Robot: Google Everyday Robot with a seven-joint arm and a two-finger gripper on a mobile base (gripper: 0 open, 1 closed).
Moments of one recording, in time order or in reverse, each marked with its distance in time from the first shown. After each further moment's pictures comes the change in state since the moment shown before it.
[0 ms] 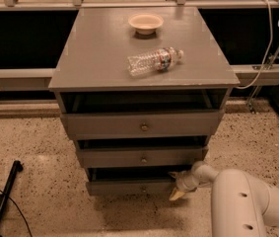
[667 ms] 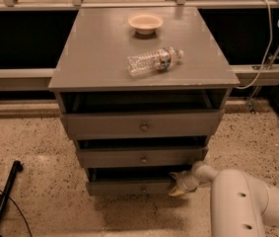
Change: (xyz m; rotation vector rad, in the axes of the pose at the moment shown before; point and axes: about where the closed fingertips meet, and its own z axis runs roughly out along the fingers) arm 0.005 0.001 0.003 -0.009 0.010 0.003
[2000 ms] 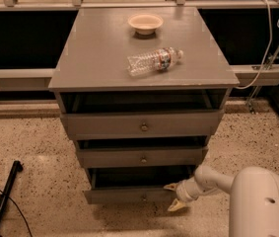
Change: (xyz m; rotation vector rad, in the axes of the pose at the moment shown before) arm -0.051 0.075 -0.045 -0.158 -0.110 -0.077
